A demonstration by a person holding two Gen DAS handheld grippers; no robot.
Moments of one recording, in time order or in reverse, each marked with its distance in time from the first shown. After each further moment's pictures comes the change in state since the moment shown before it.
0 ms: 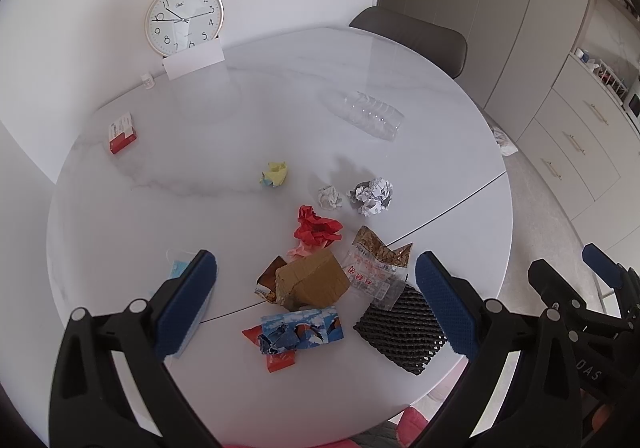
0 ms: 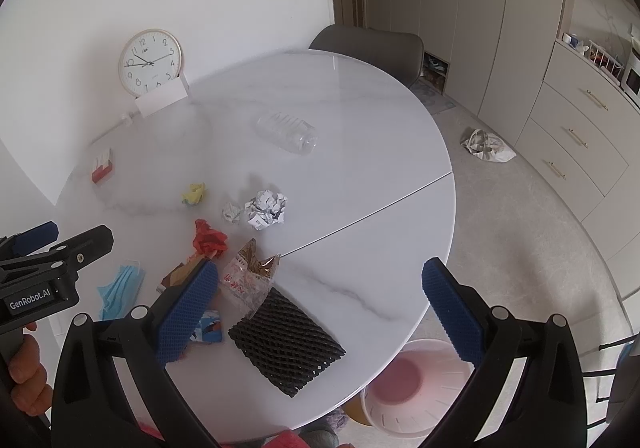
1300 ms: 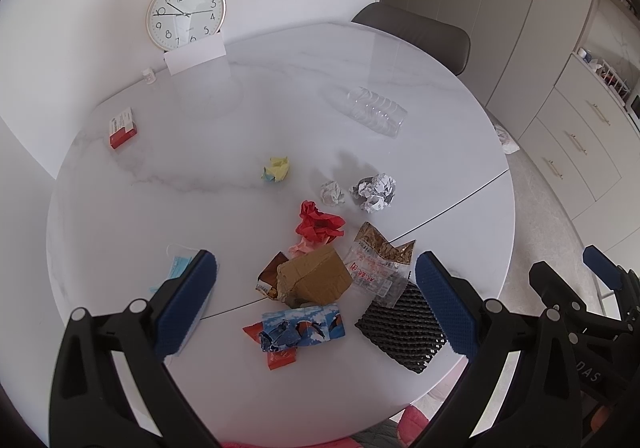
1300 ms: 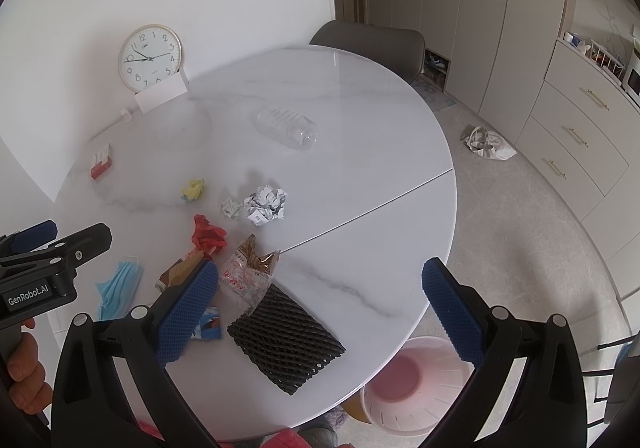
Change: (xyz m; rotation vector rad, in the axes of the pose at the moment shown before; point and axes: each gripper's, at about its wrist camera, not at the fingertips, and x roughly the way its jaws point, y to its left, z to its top) left arm 0.003 0.003 -0.001 -0.006 0.012 0.001; right arm 0.000 0.000 -0.001 -0.008 0.011 -0.002
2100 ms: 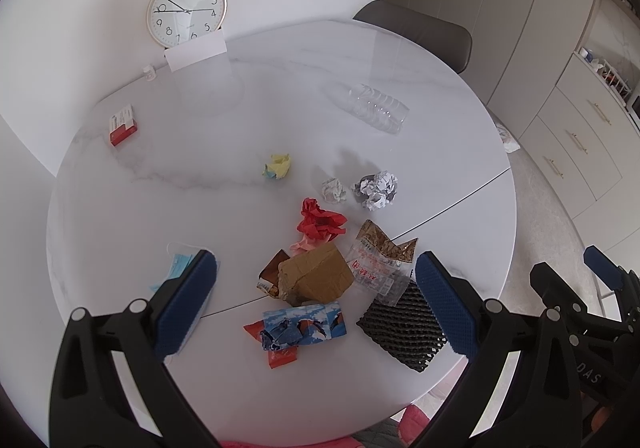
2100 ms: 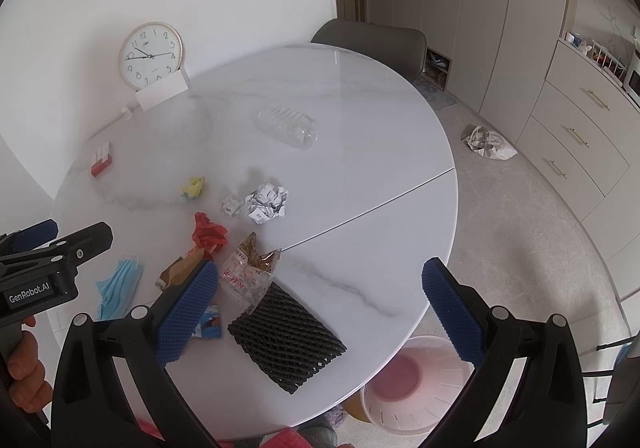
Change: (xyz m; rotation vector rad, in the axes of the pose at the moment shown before) left arm 0.003 0.003 -0.003 -0.003 0.008 0.000; right arm 0.002 0.002 -0.001 -0.002 0.005 0.001
